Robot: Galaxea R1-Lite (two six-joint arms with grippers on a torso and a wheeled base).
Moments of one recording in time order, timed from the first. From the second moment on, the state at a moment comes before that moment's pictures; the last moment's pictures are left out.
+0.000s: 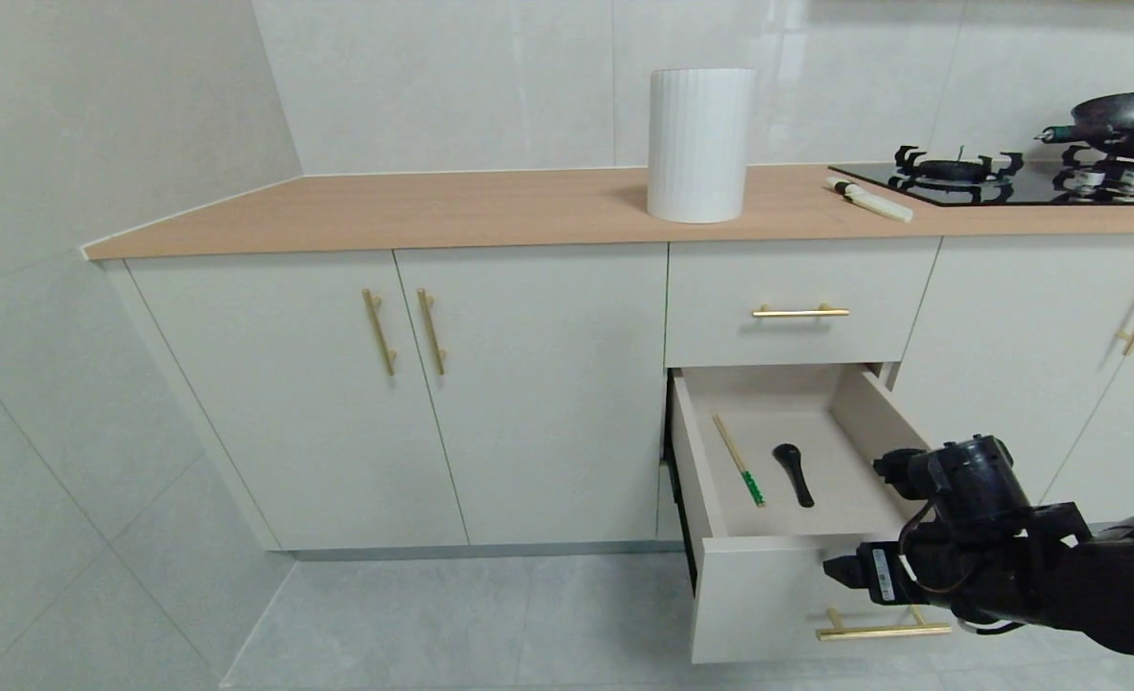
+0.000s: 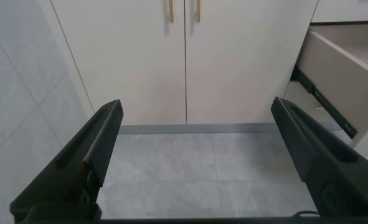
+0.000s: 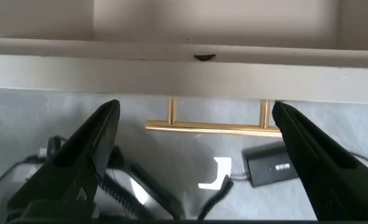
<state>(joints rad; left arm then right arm) 0.00 0.00 0.00 0.00 0.00 0.00 0.33 1.89 -0.57 -0.48 -0.16 0.23</state>
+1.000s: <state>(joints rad) 0.00 0.00 0.00 0.00 0.00 0.00 0.21 2.18 -1.01 -0.56 -0.16 0.08</state>
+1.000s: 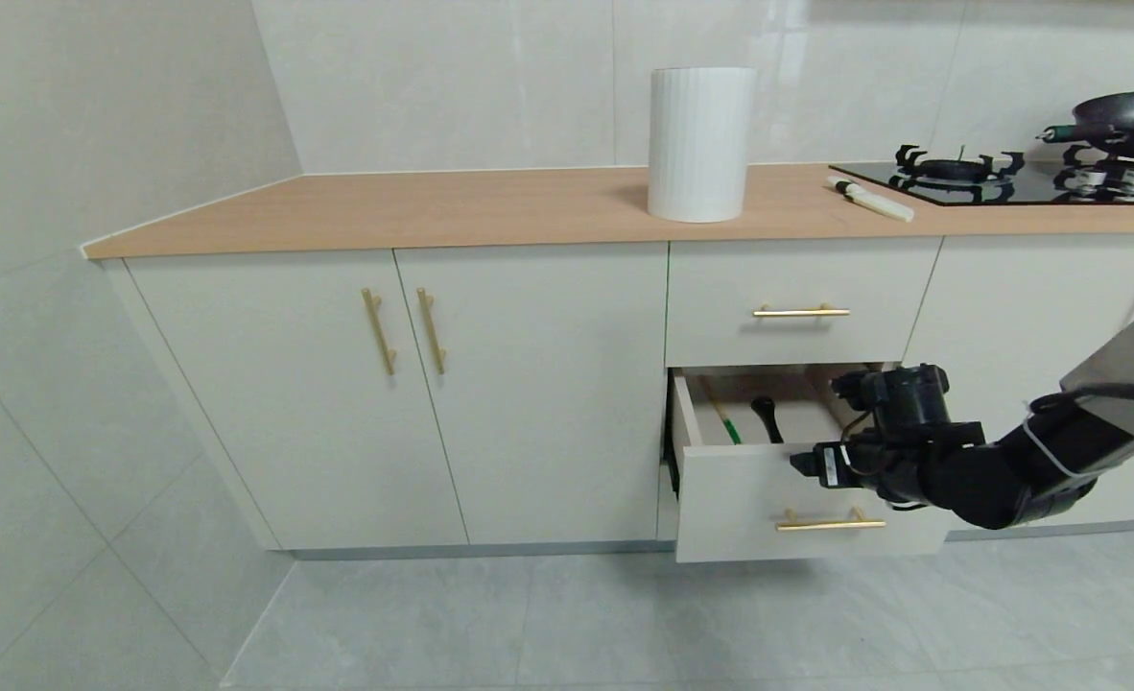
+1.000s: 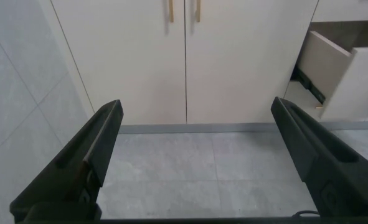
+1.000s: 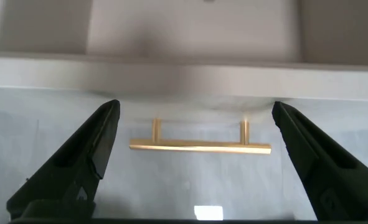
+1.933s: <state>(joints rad) 0.00 0.00 0.00 0.00 0.00 0.00 0.15 2.47 -1.44 -0.55 -0.16 0.07</state>
